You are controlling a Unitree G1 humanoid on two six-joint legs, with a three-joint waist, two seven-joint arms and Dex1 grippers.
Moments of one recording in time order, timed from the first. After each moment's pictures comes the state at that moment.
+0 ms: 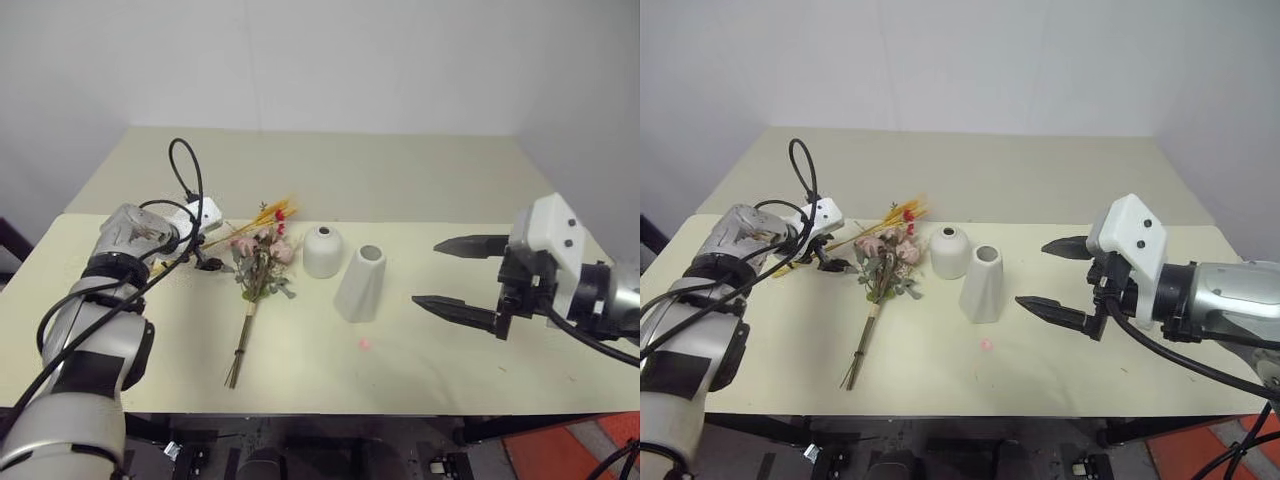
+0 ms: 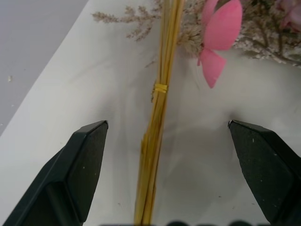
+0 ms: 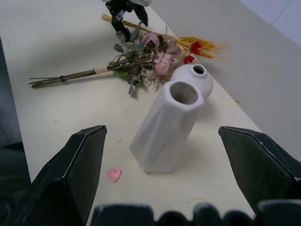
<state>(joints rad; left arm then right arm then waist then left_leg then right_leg) -1.19 0.65 -0.32 1.20 0.26 0.15 -0.96 -0.31 -1.09 -0.37 -0.74 0.90 0.93 0.74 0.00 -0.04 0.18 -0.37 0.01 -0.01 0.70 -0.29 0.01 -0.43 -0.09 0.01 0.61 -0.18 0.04</state>
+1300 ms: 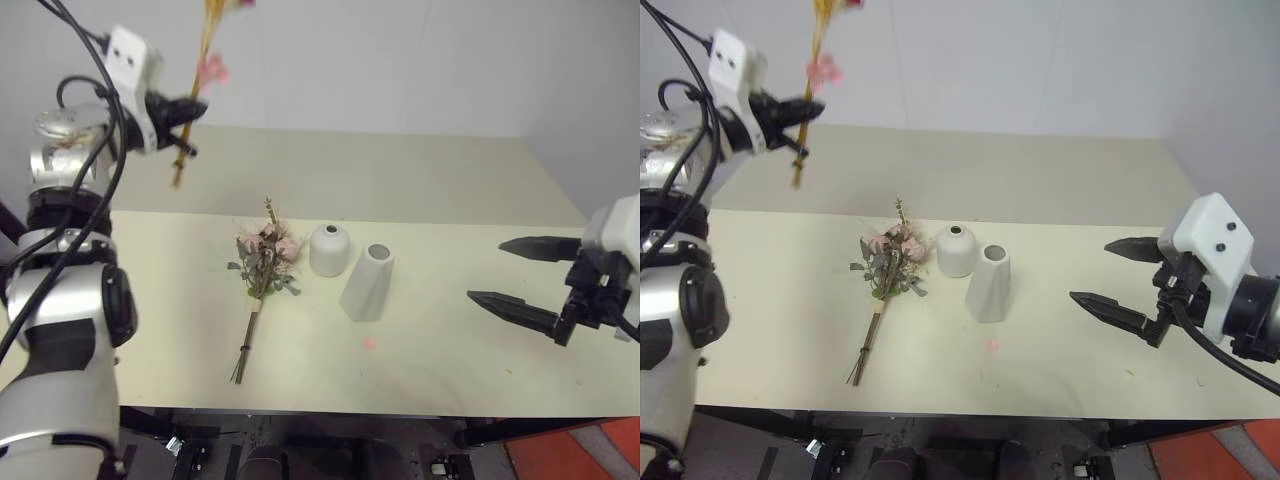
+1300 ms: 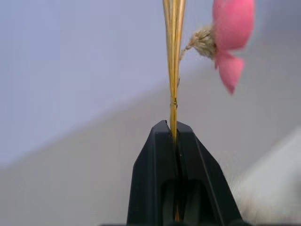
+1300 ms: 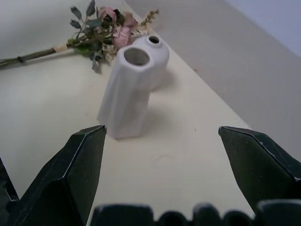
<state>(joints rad) -1.42 0.63 0.21 0.99 -0.16 0.25 -0.91 -0.02 -1.11 -0.72 -0.75 0.87 0.95 0.79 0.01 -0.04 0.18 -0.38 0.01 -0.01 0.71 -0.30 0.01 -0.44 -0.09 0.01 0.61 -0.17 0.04</state>
